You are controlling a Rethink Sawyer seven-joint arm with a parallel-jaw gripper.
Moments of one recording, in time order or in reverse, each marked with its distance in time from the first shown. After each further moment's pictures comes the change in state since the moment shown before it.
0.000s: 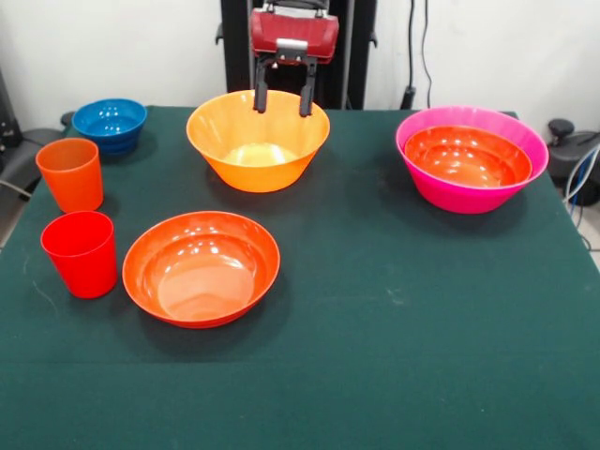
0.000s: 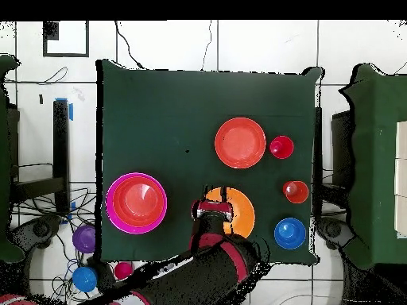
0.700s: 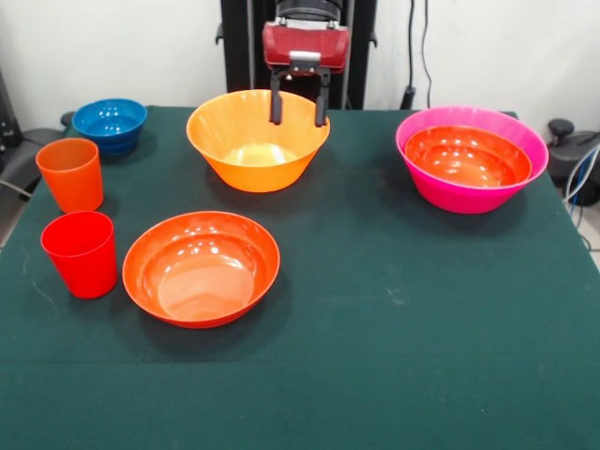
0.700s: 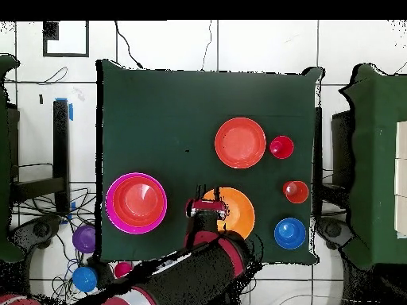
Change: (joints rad) arm 0.000 -0.008 0.052 0.000 0.002 0.000 0.000
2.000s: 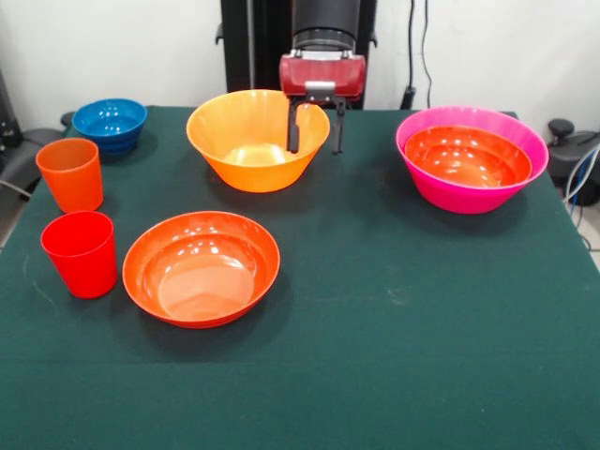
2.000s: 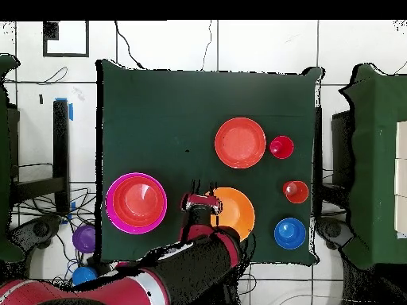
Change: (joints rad) arm -0.013 0.067 0.053 -0.004 0.130 -0.037 0.000
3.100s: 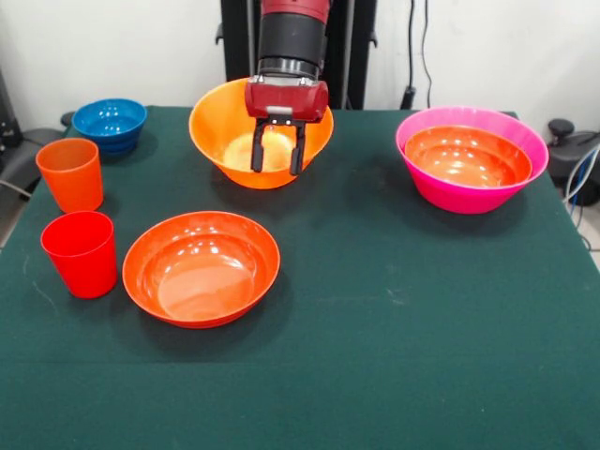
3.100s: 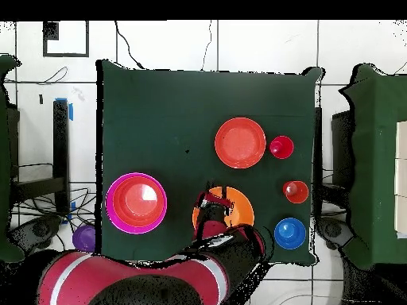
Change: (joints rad) arm -0.203 -0.037 0.150 -0.001 -0.038 0.099 0.000
